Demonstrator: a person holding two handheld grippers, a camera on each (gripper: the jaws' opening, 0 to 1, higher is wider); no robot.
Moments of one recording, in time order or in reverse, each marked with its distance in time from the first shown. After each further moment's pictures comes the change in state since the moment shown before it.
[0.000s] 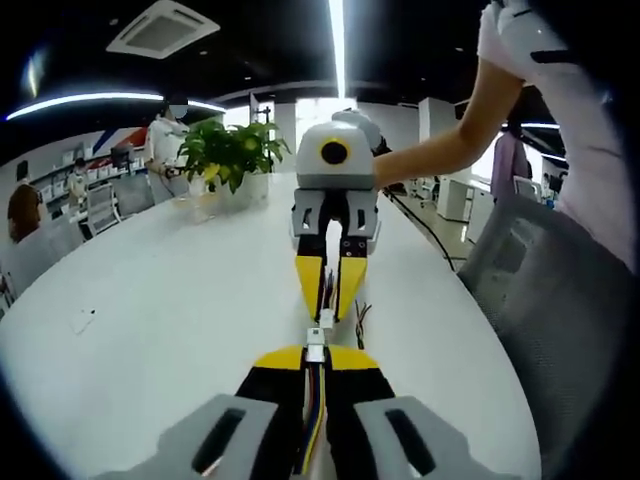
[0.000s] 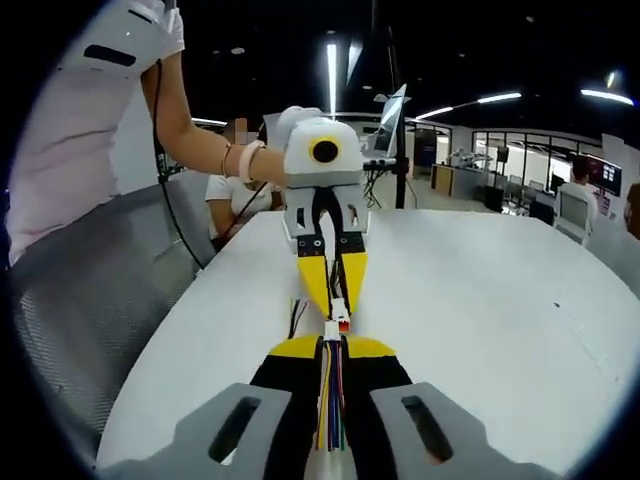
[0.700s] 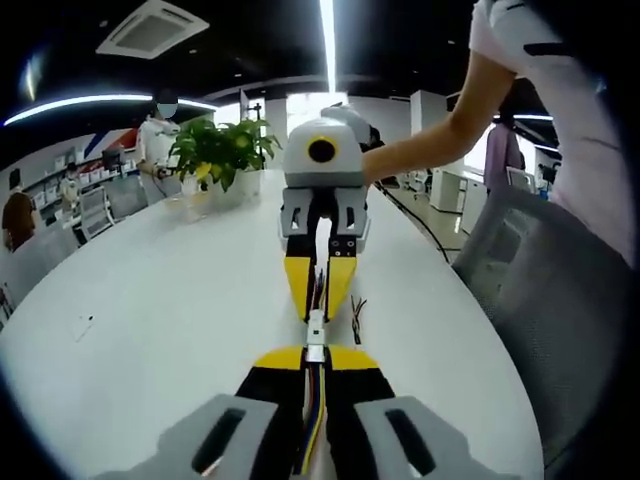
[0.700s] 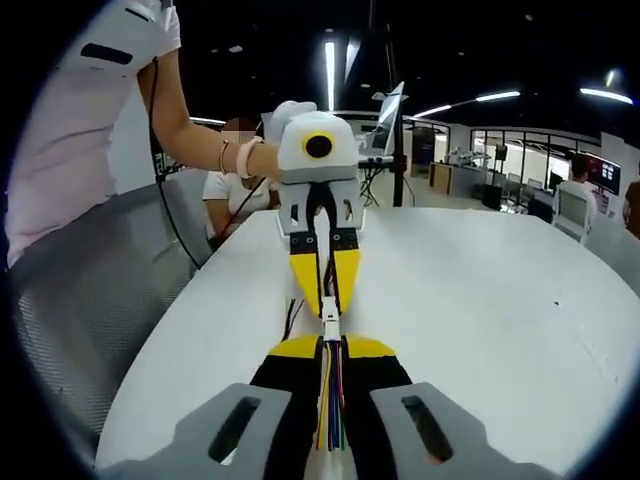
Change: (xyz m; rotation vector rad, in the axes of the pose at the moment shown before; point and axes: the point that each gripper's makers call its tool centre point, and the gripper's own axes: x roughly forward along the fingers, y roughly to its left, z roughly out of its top) left arm 0.000 -0.002 -0.002 0.039 0.033 -0.026; right arm 0.000 -0.005 0.001 0.025 -0.013 0.004
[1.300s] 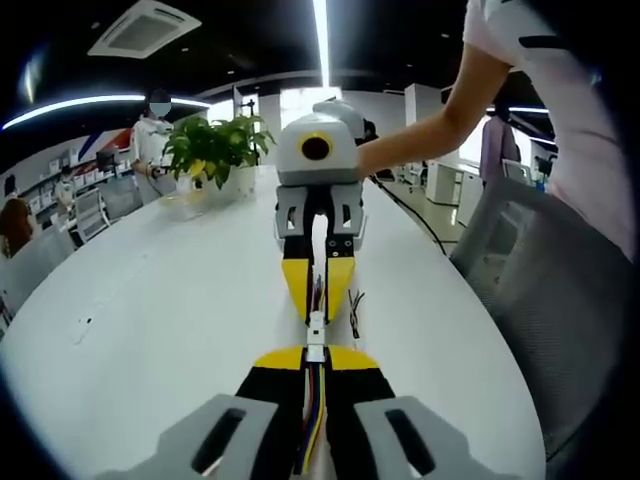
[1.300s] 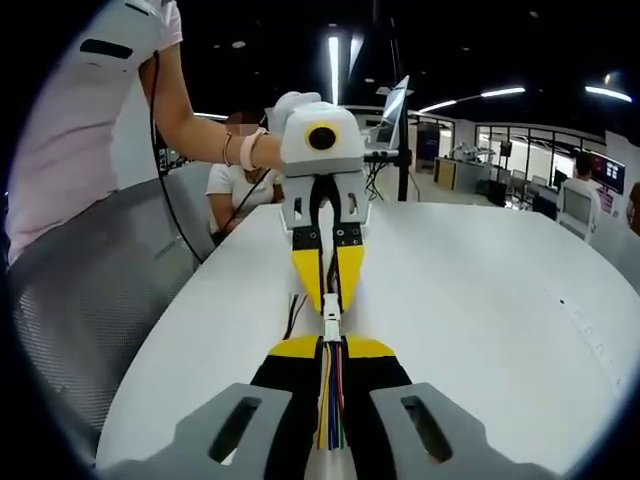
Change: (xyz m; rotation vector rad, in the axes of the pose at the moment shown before) left arm 0.001 -0.001 -0.006 0.020 0.031 -0.014; right arm 0.004 0.003 -0.003 0.002 0.022 0.017
